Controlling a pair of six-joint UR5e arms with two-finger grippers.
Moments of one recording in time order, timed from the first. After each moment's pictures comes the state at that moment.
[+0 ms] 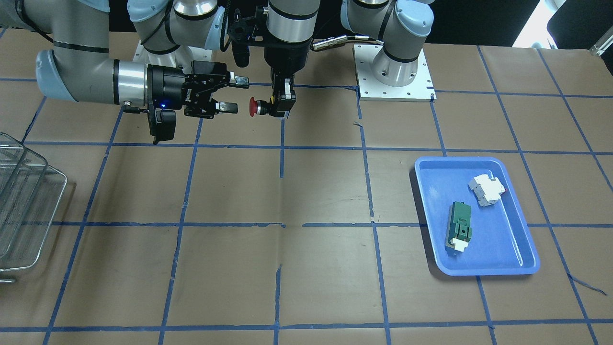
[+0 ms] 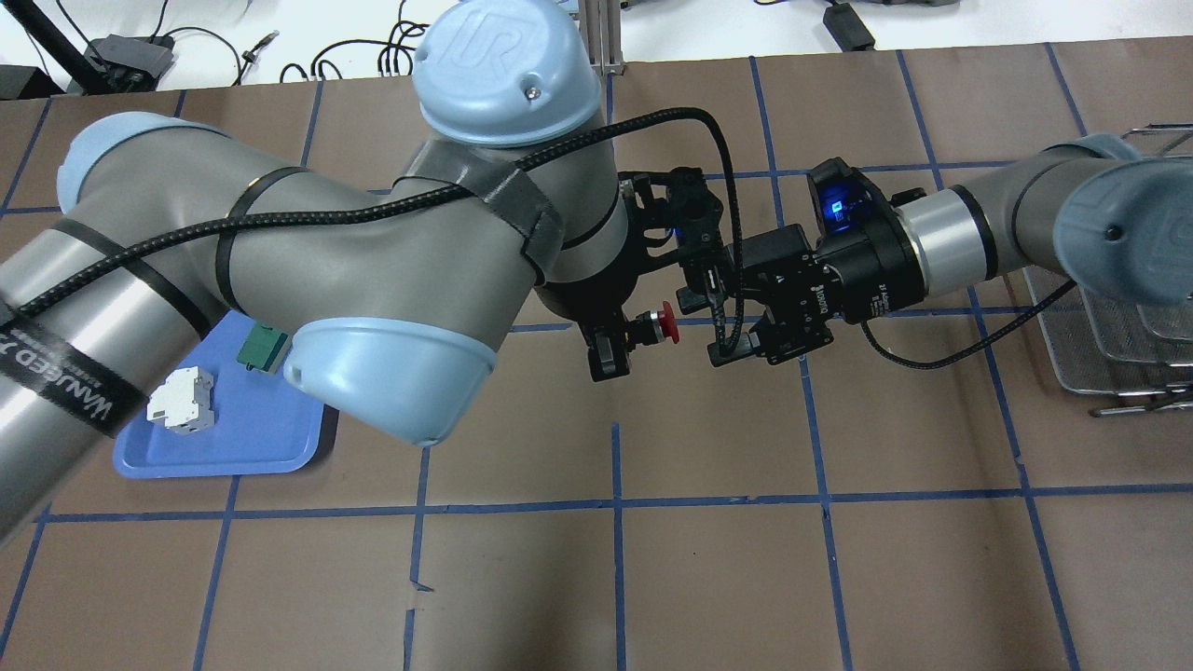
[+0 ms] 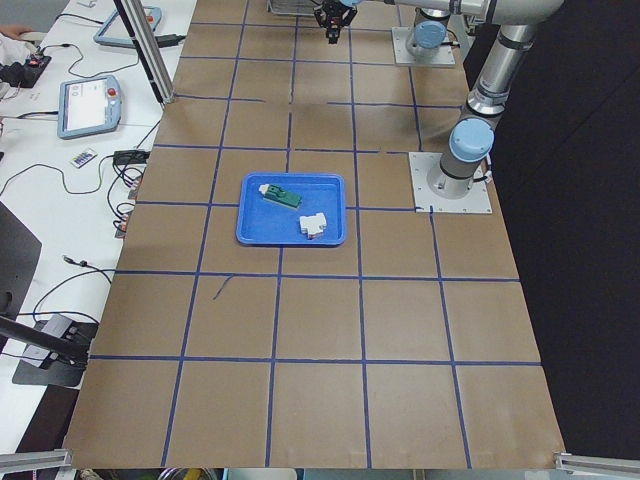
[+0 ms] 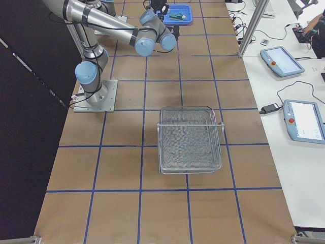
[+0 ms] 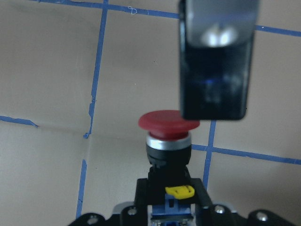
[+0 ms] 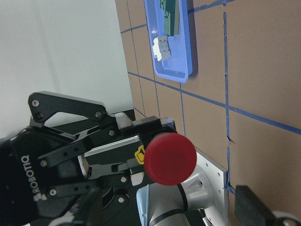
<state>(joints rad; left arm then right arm) -2.04 -1.63 -1.67 -1.33 1.48 0.95 1.38 -1.57 1.93 -1.10 -0.50 -0.70</state>
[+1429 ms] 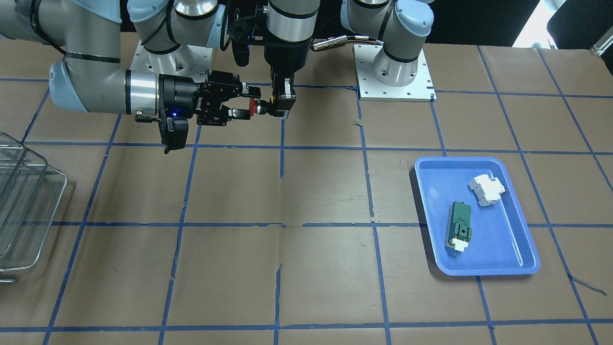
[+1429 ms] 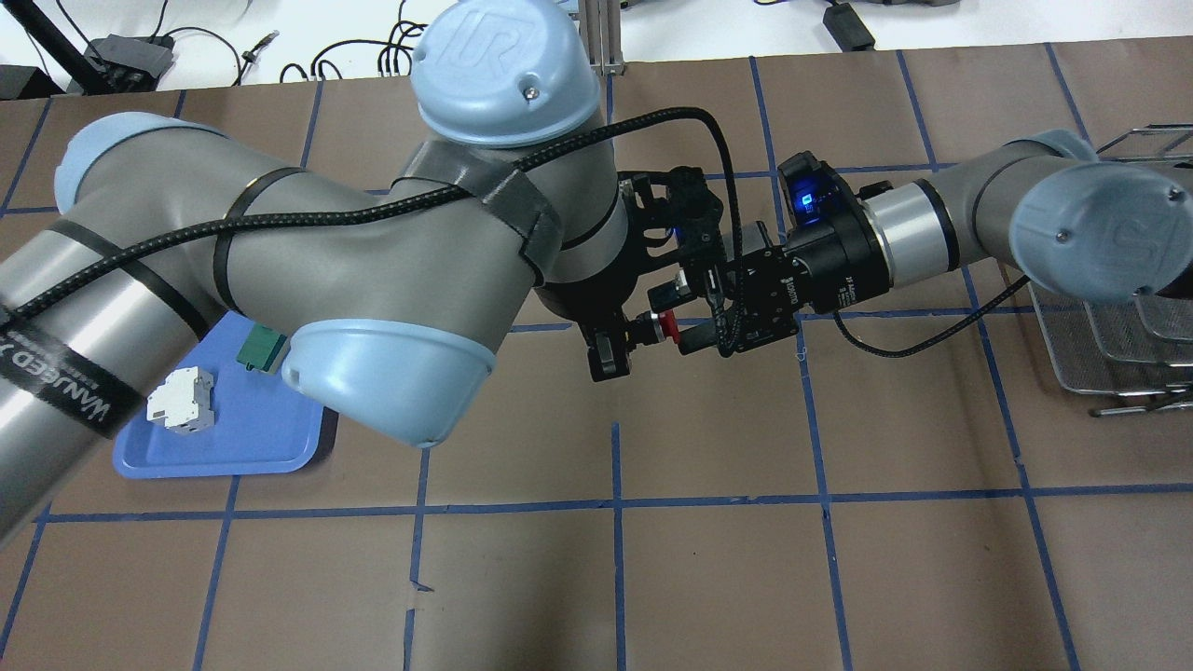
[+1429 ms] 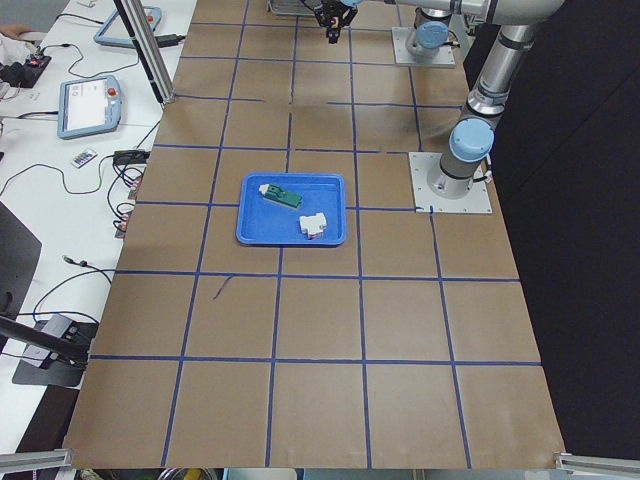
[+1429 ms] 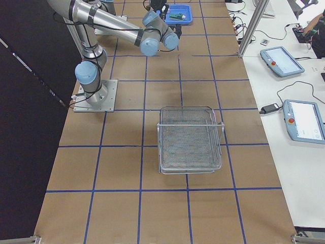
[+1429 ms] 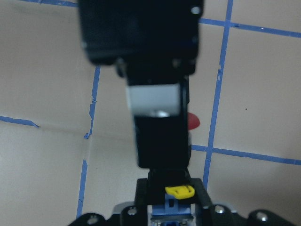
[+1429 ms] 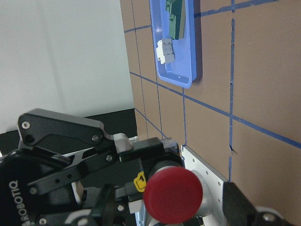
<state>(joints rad) -2.04 -1.62 -1.67 -1.33 1.48 0.95 1.43 -1.54 1.92 -1.17 -0.47 -0.69</state>
